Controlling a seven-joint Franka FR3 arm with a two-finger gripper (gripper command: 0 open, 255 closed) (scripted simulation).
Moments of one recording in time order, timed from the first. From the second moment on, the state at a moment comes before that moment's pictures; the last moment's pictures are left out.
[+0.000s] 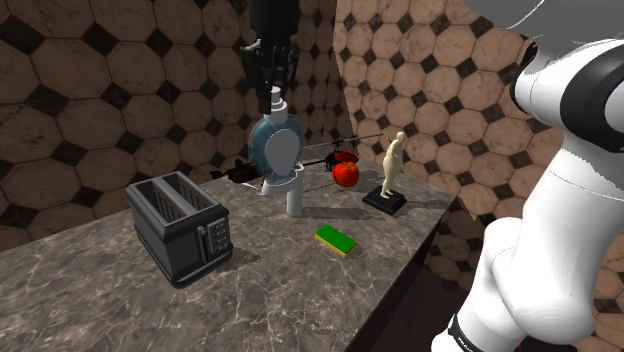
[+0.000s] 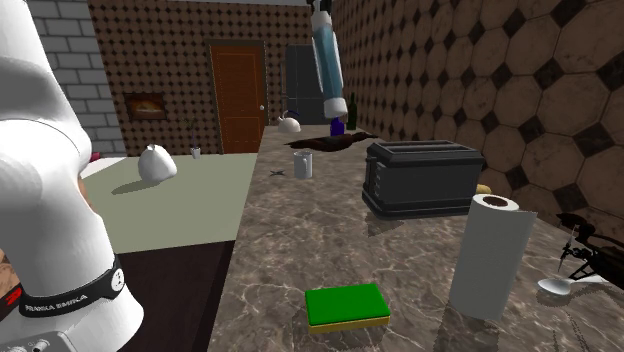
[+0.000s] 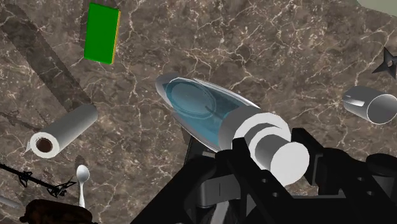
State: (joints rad) arm 0.28 -0.02 0.10 -1.31 0.04 1.30 0.19
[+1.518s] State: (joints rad) arm 0.55 0.23 0.30 -1.07 -0.04 1.32 0.62
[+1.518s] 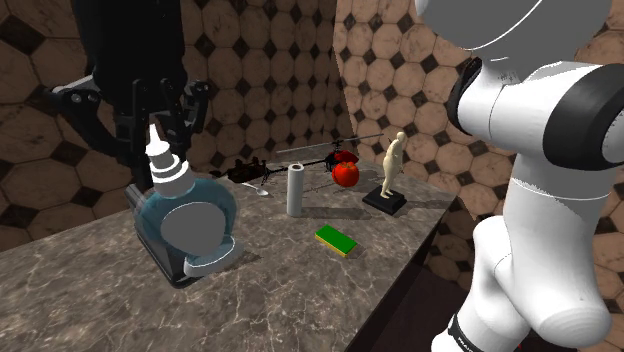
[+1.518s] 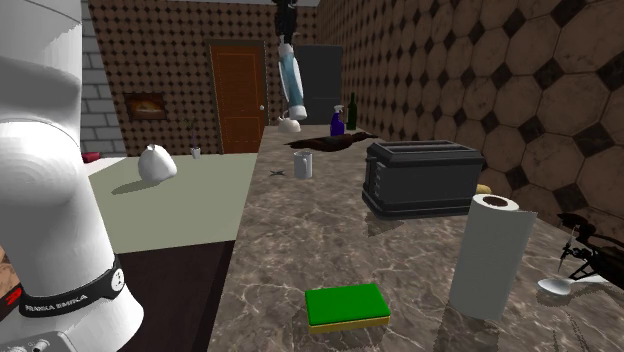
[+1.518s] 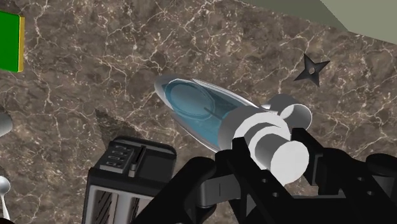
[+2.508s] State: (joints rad) arm 0.52 0.11 0.29 -1.44 0.00 1.57 0.60
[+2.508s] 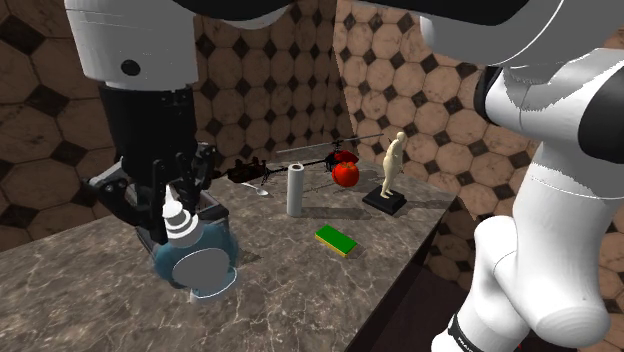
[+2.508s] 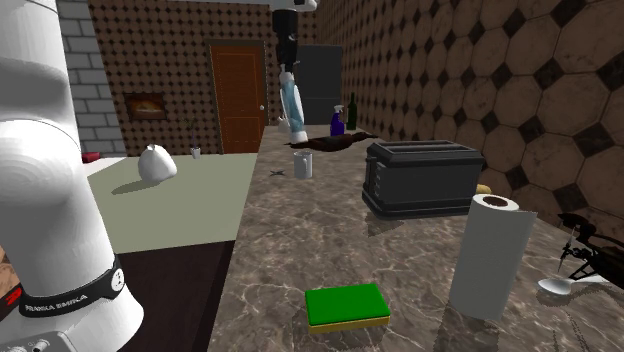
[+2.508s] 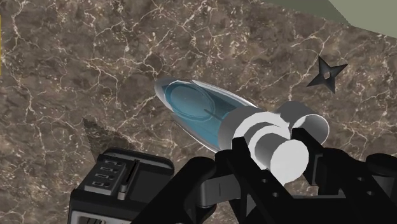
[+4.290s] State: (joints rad) arm 0.51 0.09 0.28 -1.84 0.00 1.95 0.59
